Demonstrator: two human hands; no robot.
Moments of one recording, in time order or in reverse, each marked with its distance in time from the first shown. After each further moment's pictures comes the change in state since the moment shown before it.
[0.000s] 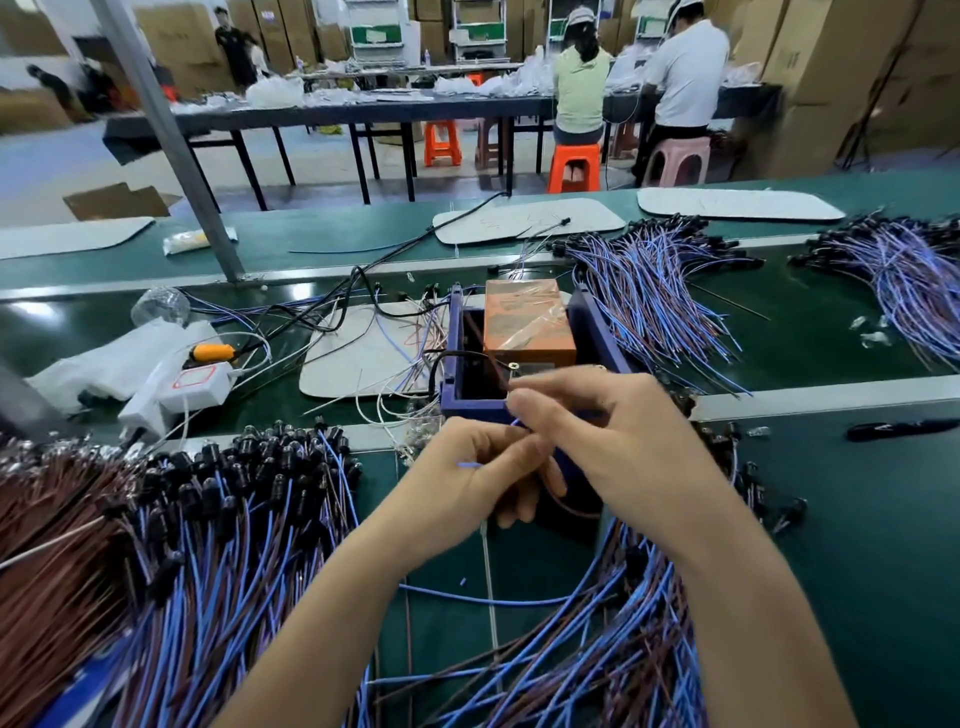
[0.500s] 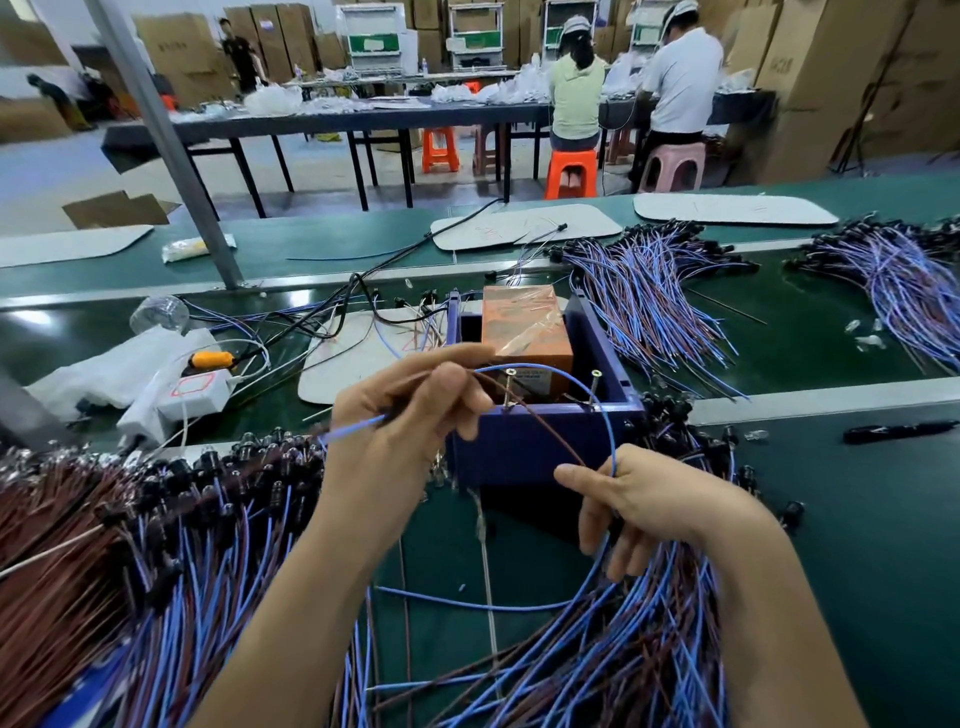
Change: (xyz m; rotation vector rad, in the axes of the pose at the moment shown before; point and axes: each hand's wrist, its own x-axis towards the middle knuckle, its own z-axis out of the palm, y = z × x) left_hand -0.002 0.006 -0.021 -0.350 0.354 0.412; right_hand 0.019 0.072 -0.020 -0.163 -0.491 0.523
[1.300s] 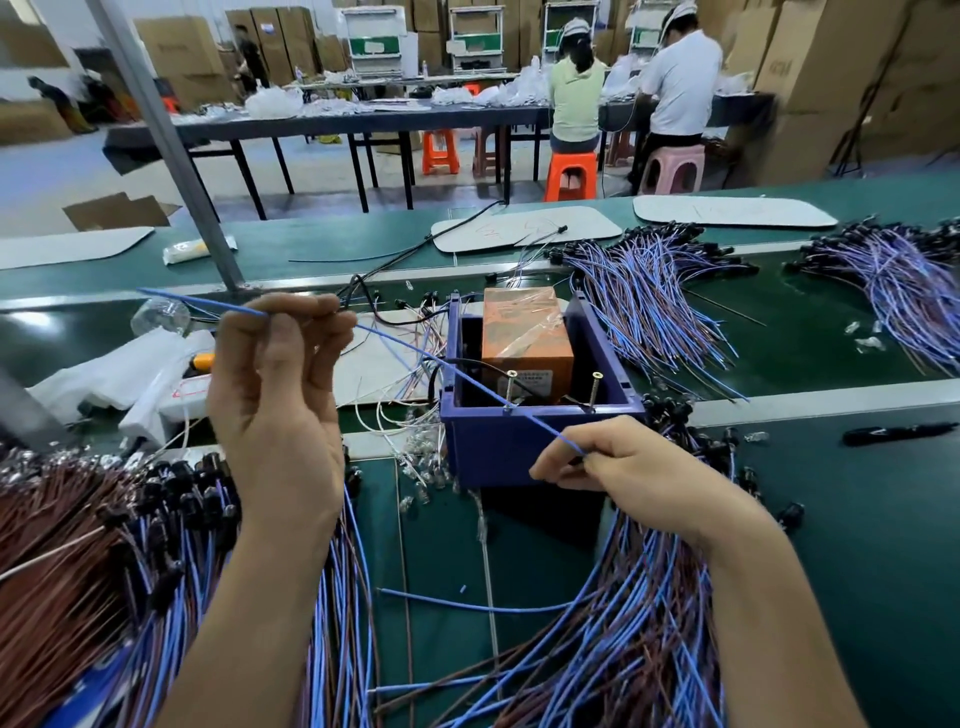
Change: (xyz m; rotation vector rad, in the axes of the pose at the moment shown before) left_hand 0.012 0.017 -0.028 -0.060 0.478 0.337; right_hand -0.004 -0.019 0.004 0.022 0.156 -0.394
